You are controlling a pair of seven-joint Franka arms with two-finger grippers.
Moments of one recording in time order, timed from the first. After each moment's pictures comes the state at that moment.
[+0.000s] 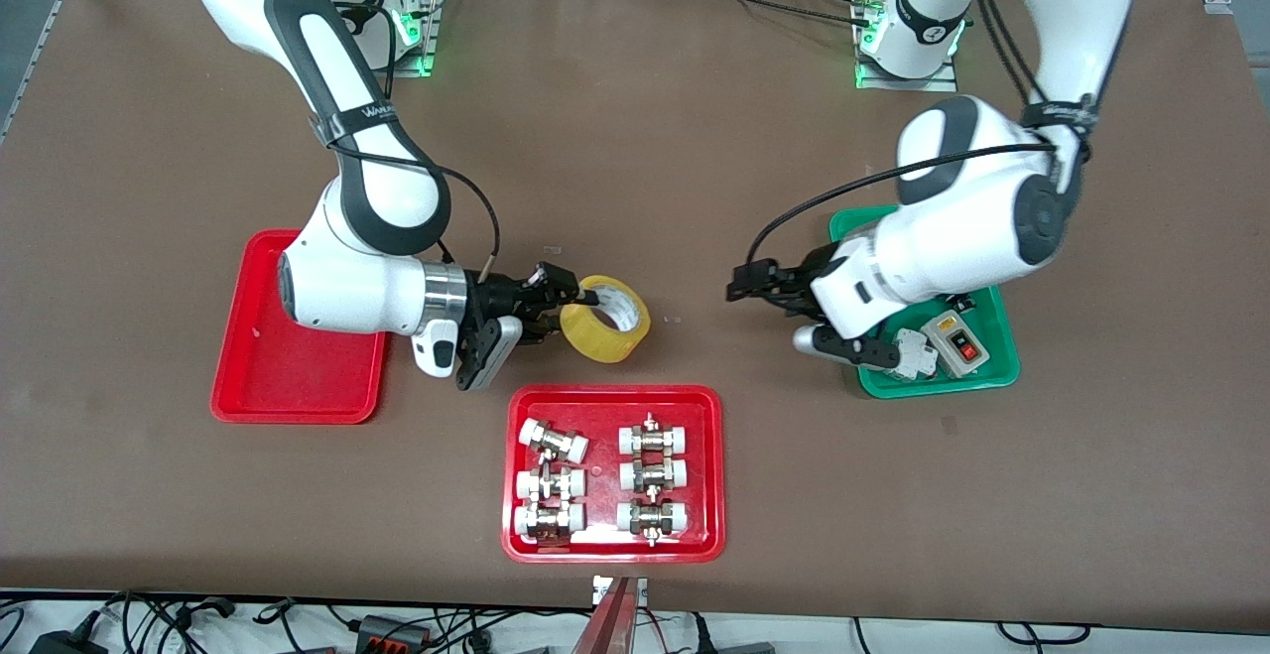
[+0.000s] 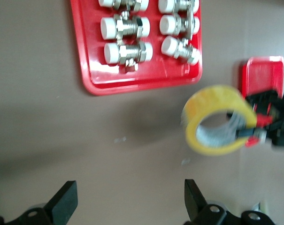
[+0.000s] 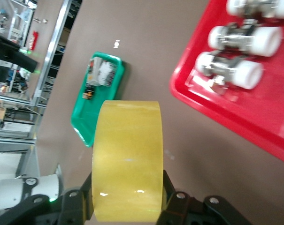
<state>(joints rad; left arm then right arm) -0.16 0.43 -0.22 -1.51 -0.48 1.97 -0.05 0.37 0.62 0.02 -1.51 1.02 2.10 -0.68</state>
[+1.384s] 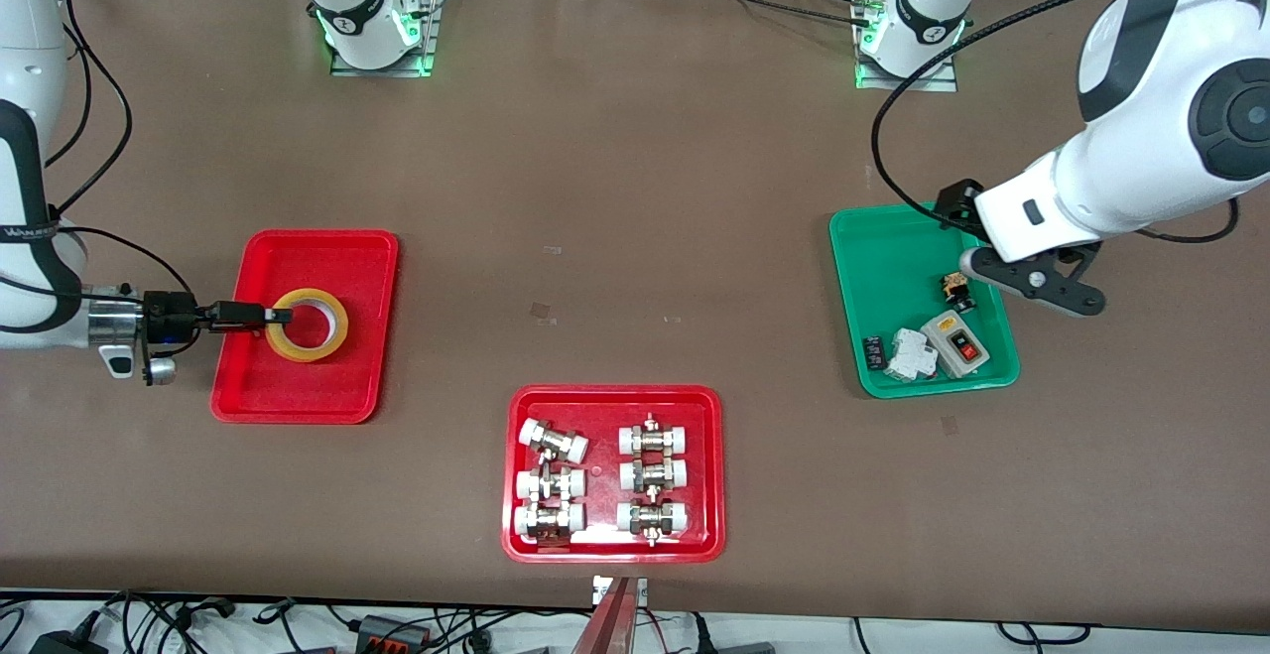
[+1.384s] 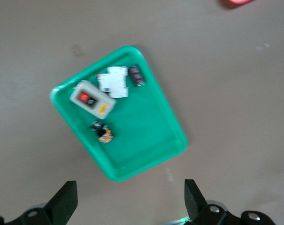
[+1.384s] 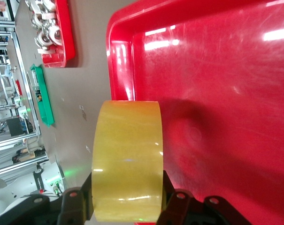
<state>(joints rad) -0.03 0.27 -0.20 -1.40 0.09 1.47 0.14 -0.35 0.78 0.01 -1.54 0.75 1.66 -0.70</state>
